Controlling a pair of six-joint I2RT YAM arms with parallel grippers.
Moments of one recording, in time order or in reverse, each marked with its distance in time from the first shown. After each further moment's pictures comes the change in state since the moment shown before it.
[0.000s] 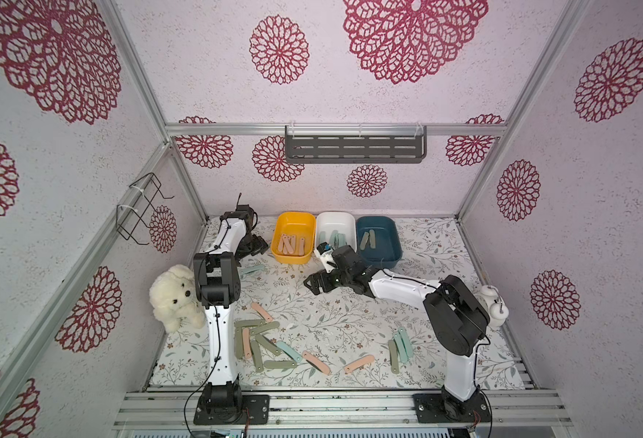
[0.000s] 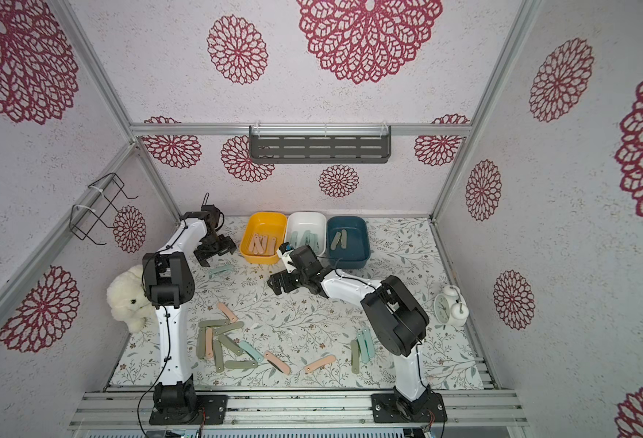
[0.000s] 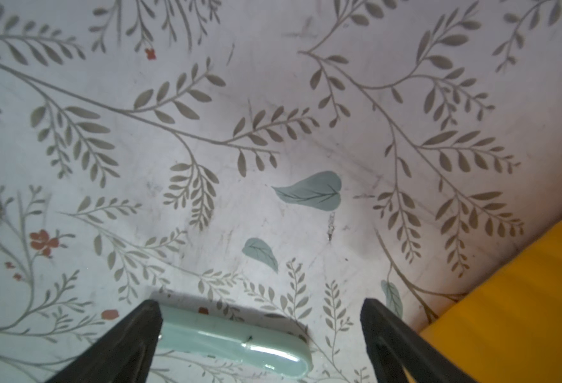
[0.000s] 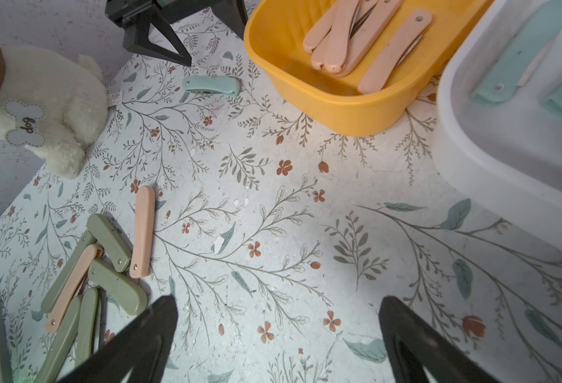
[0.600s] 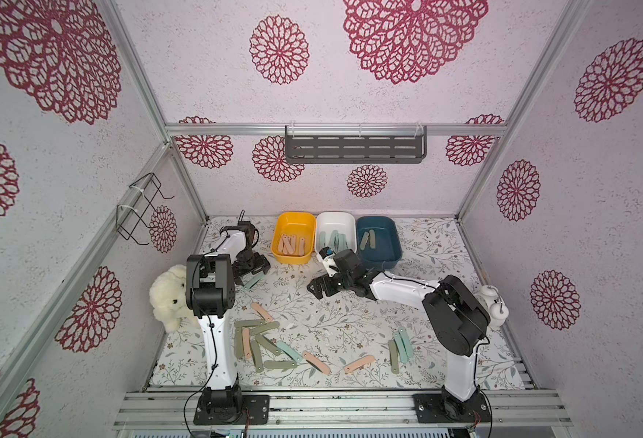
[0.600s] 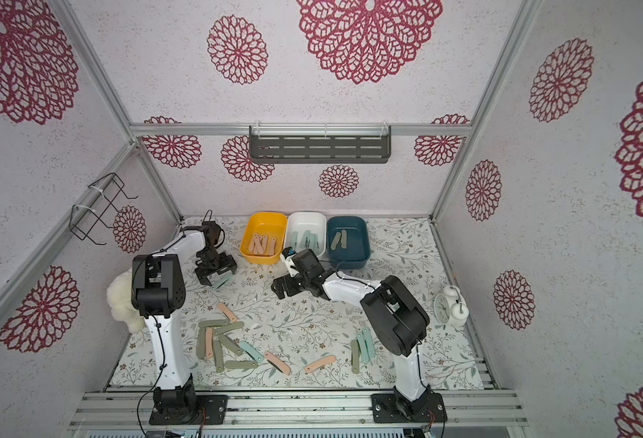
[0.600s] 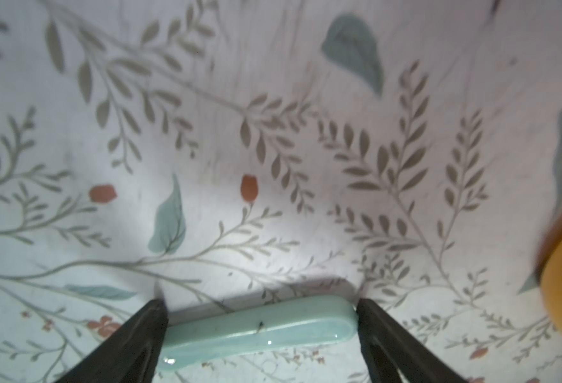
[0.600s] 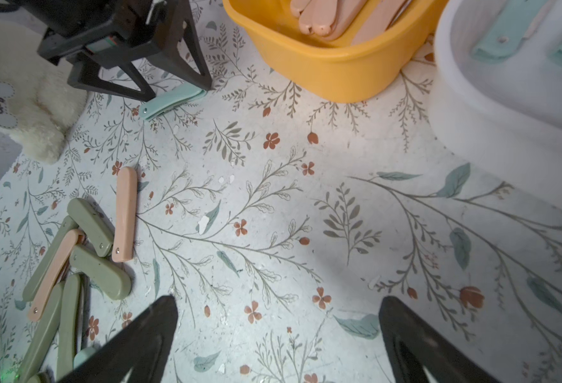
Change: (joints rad) left arm -0.021 -0.233 -0.452 0.092 0.064 0.032; right arm -0.006 -0.003 -0.056 -0.004 0.002 0.000
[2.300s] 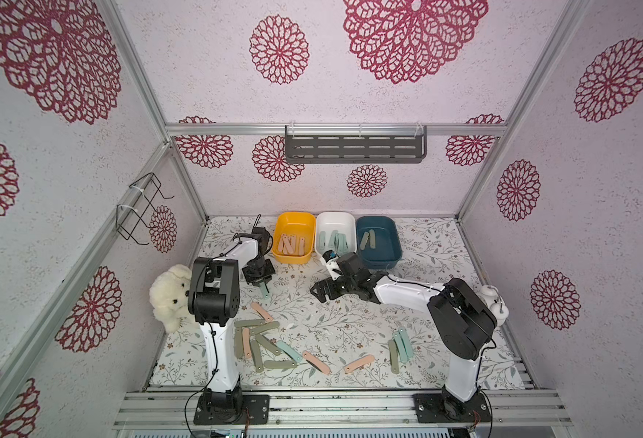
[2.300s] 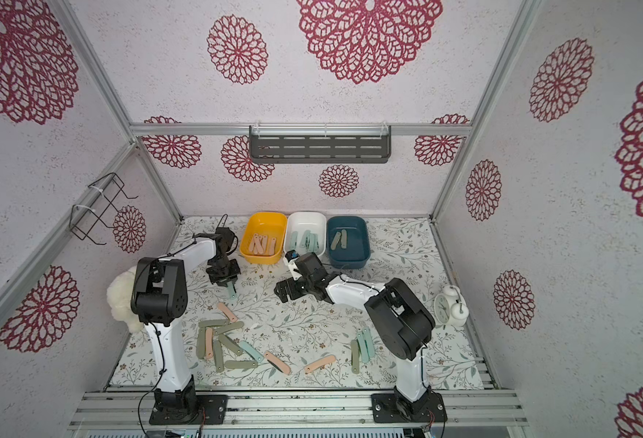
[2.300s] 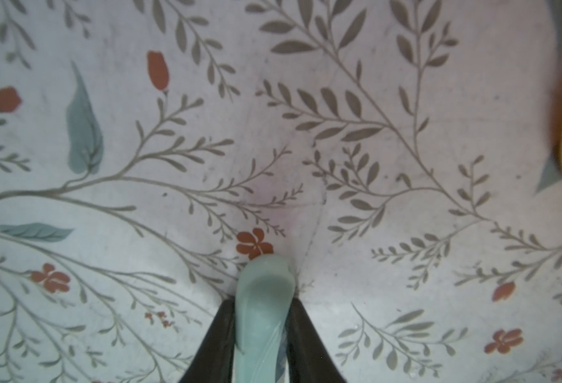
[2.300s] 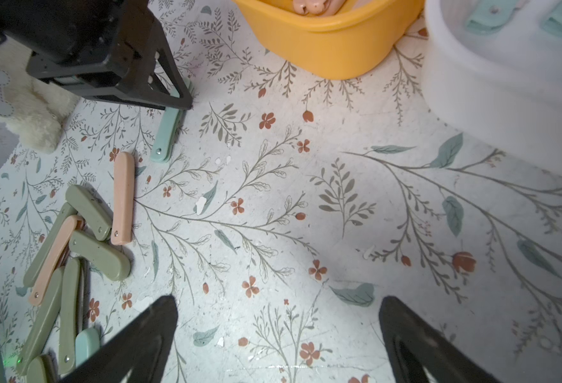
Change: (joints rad) left arm -0.102 -0.086 -0.153 0.102 -0.074 0.023; right arm 0.000 -0.045 -0.058 0.007 0.004 0.011
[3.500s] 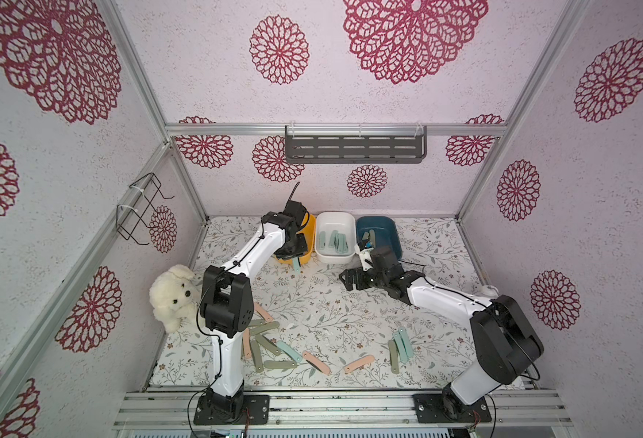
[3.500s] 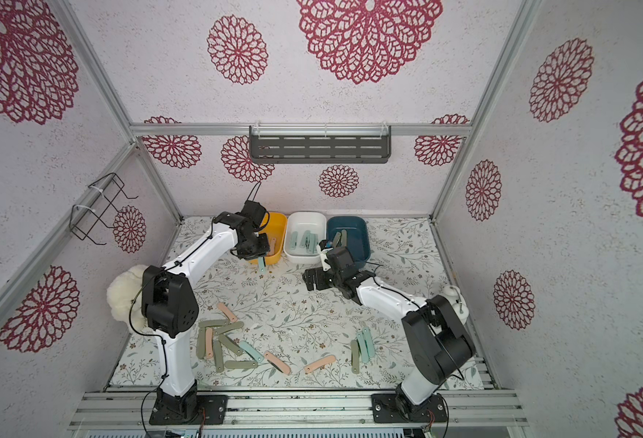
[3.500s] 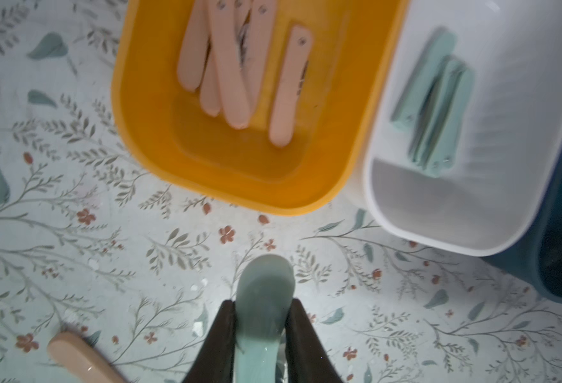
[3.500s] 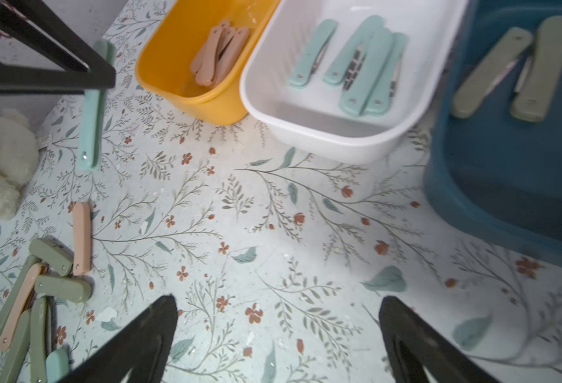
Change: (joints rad) left arm -0.289 -0.031 0.414 -0.110 -0.017 -0.042; right arm -0.184 -0.299 -0.211 -0.029 0.098 0.023
